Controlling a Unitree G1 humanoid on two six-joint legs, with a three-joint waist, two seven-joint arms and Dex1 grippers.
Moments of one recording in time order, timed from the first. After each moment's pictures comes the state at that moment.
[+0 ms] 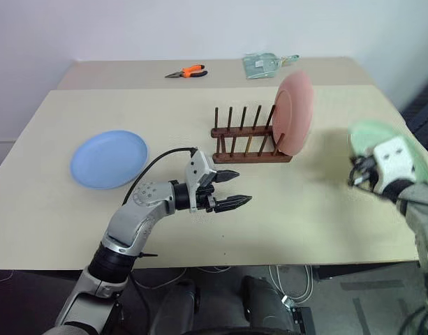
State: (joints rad) left arm -0.39 0.36 -0.24 -0.20 -0.39 0.48 -0.85; right arm -0.30 -0.76 -0.38 -0.23 0.30 0.53 0.46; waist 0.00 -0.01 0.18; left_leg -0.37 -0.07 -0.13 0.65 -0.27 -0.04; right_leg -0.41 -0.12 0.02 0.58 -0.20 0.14
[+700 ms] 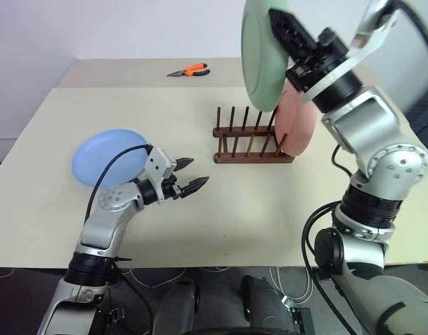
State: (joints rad) left arm -0.31 0.43 -0.06 -0.10 -0.34 0.30 -0.78; right arm -0.86 -0.25 -0.32 -0.22 1.35 0.81 -0.14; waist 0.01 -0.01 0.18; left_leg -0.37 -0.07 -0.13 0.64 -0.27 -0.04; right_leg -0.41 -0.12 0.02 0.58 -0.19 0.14
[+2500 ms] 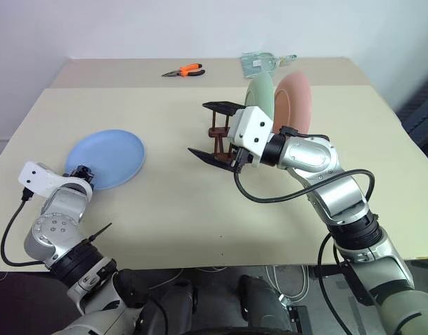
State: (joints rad) left arm -0.53 0.07 0.95 -0.15 -0.64 0.98 0.43; right arm -0.69 -0.47 0.31 -0.27 0.17 0.25 0.67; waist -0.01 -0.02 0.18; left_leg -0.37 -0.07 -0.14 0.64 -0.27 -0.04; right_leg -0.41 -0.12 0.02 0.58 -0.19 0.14
